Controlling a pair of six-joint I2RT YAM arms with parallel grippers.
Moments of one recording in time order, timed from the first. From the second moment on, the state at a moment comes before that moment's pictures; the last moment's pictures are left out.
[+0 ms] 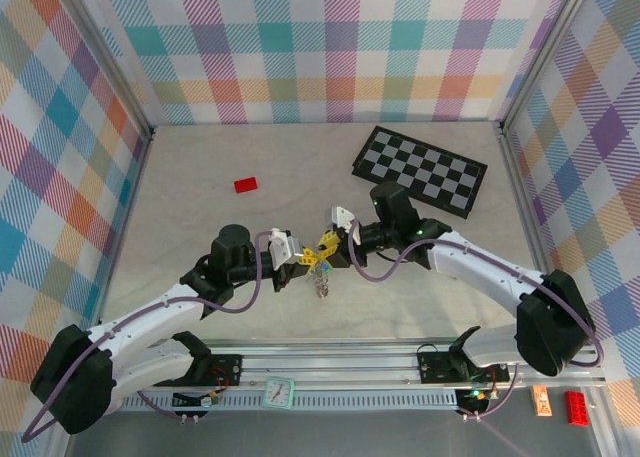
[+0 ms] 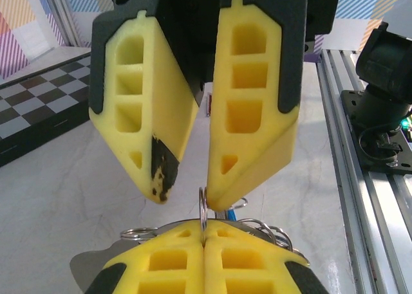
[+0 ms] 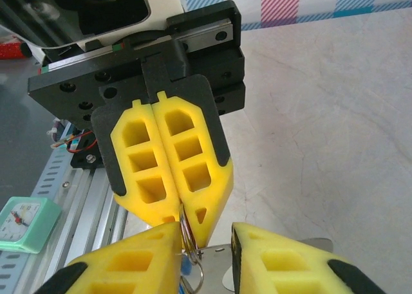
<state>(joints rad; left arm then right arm) -0.64 1.01 0.46 0.26 0.64 0.25 0.68 1.34 0.89 -0.18 -0.86 -0.39</state>
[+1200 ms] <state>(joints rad) -0.64 0.97 0.54 0.03 0.59 0.36 0.77 1.41 1.15 -0.61 -0.68 -0.69</state>
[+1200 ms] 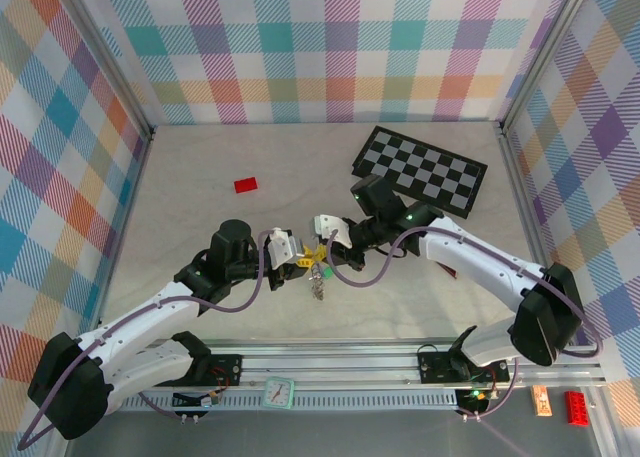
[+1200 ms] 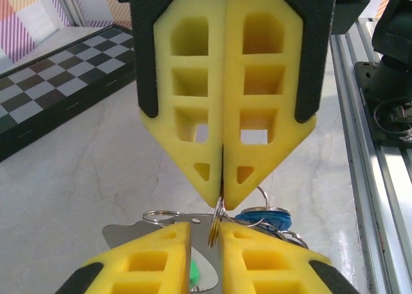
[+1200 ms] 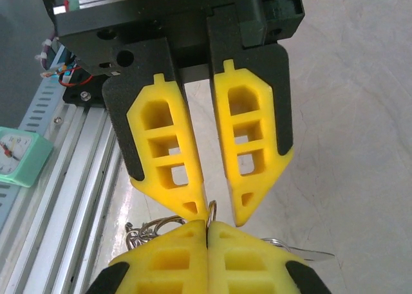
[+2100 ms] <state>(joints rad) -0.64 0.97 0.49 0.14 0.58 0.26 0.71 1.21 0.93 -0.37 -0.63 0.02</state>
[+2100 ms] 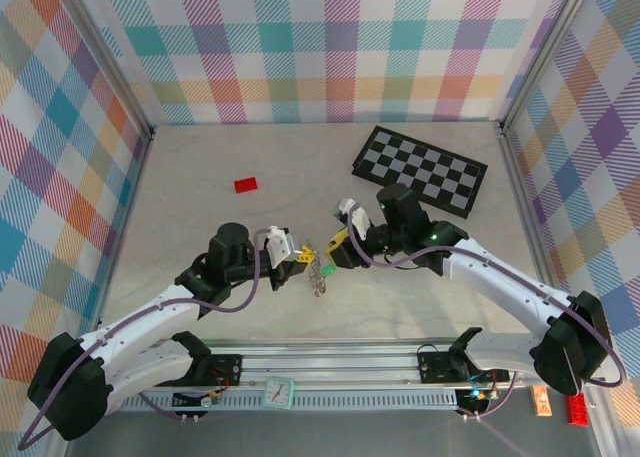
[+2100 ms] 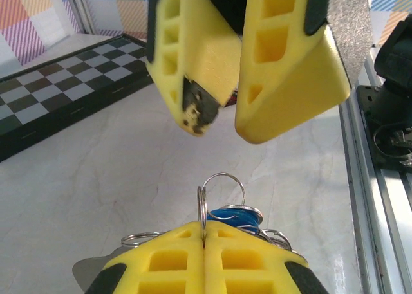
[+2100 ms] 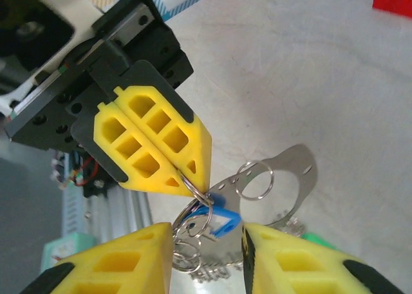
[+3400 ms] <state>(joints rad) -0.64 0.97 0.45 0.25 0.58 0.22 0.68 1.41 1.01 -0.46 -0.78 0.31</state>
